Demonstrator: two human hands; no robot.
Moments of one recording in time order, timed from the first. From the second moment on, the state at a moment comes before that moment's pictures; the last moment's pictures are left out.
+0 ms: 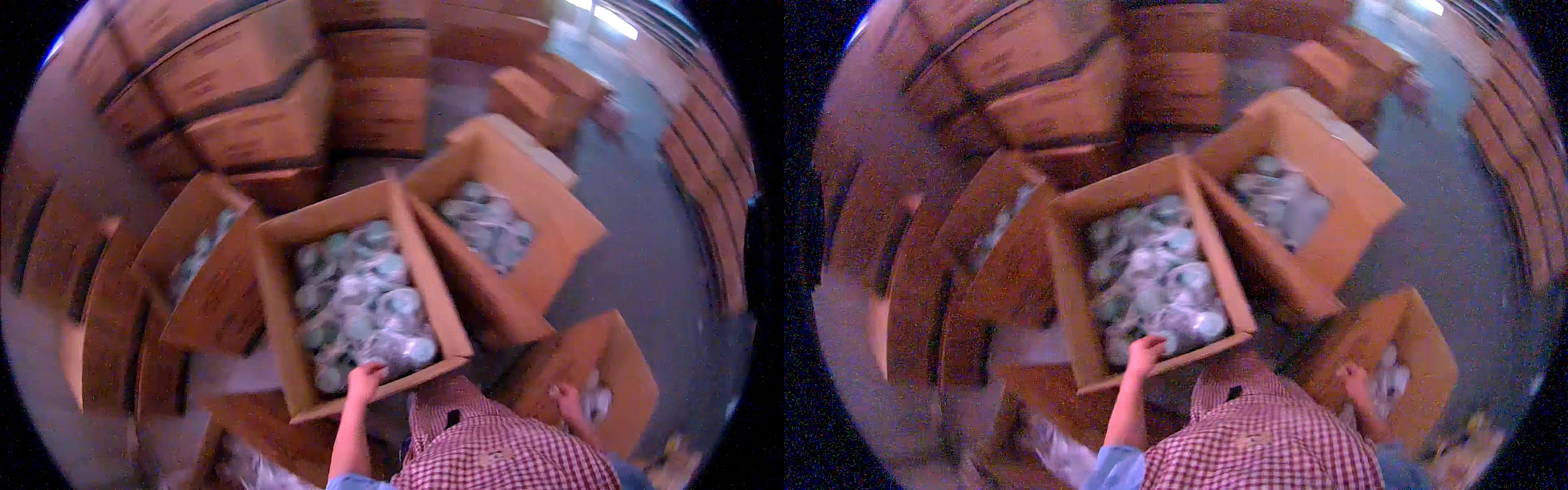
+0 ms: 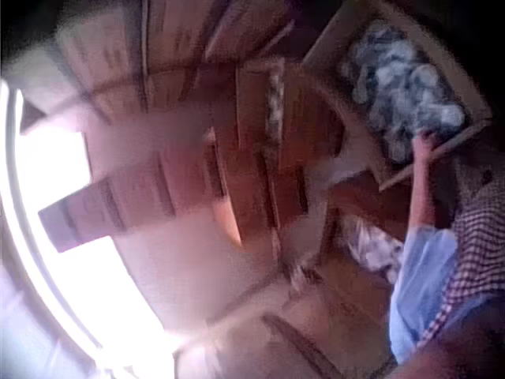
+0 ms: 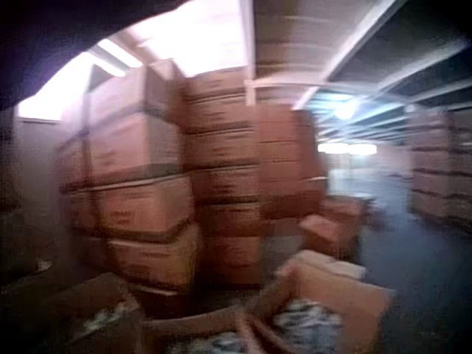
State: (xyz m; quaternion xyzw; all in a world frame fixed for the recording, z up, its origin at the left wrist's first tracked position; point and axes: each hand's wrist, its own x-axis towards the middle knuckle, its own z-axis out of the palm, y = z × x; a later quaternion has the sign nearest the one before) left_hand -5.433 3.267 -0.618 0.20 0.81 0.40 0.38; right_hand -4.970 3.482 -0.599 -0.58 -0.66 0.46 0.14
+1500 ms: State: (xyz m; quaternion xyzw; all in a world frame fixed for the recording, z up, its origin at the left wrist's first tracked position) left_hand -4.997 4.130 -0.634 0.44 0.68 0.26 0.52; right_hand -4.531 4.017 -0.645 -0.72 -0.32 0.46 0.41
